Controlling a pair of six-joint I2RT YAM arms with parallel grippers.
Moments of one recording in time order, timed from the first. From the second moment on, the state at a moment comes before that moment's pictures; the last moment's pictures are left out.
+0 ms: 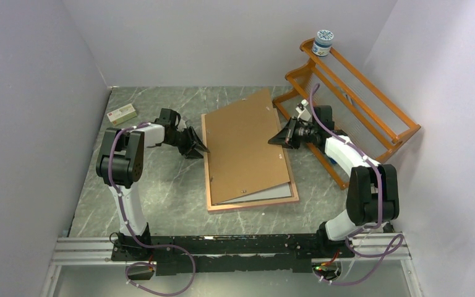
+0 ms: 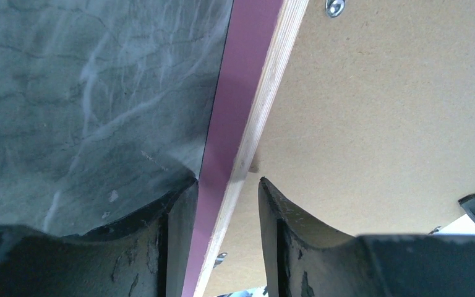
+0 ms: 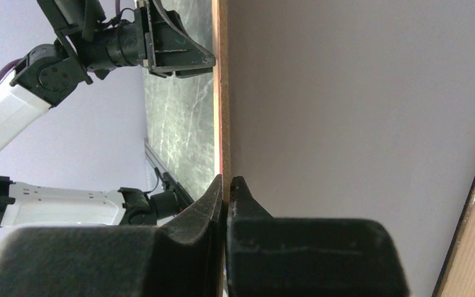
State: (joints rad) left arm -0.16 1.99 1.19 -0.32 0.65 -0.69; right arm 0.09 1.53 0.97 -0.19 -0.81 0.61
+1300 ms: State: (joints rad) left arm -0.16 2.00 1.22 -0.36 0.65 -0.61; right arm 0.11 1.60 1.03 -0.38 -0.73 0.50
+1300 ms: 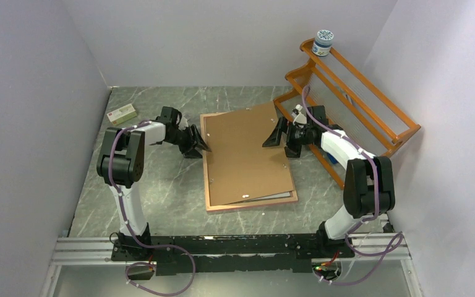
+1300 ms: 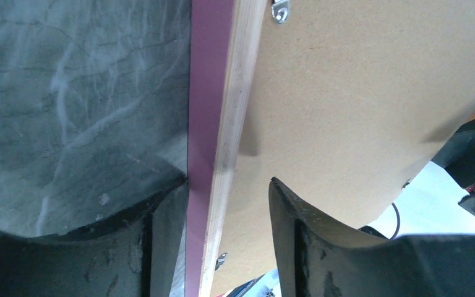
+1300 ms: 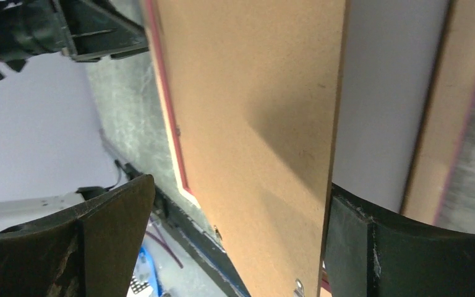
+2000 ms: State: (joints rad) left arm -0.17 2.00 1.25 -0.38 0.65 -0.59; right arm 0.12 1.66 1.13 -0.60 -0.24 0.42
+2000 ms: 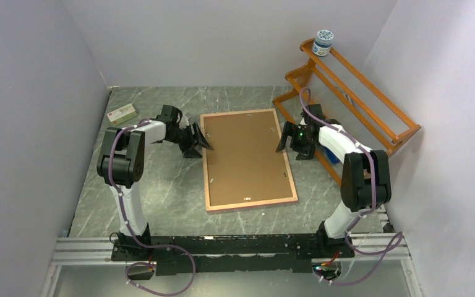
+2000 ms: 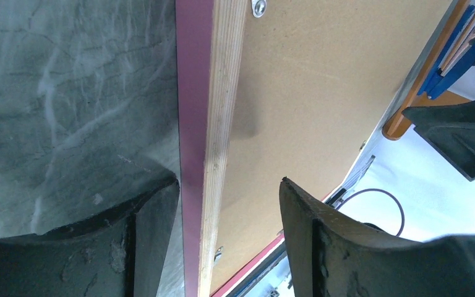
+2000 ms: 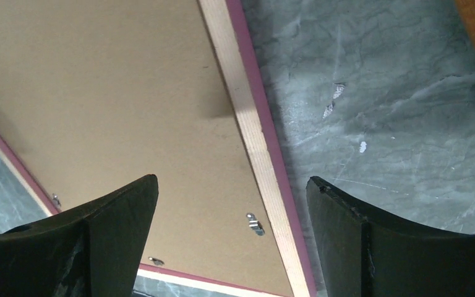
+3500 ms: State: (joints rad) left arm -0.15 2.00 1.25 -0.42 0.63 -0.57; right arm 0.33 1.81 1.19 -0.61 0.03 0.41
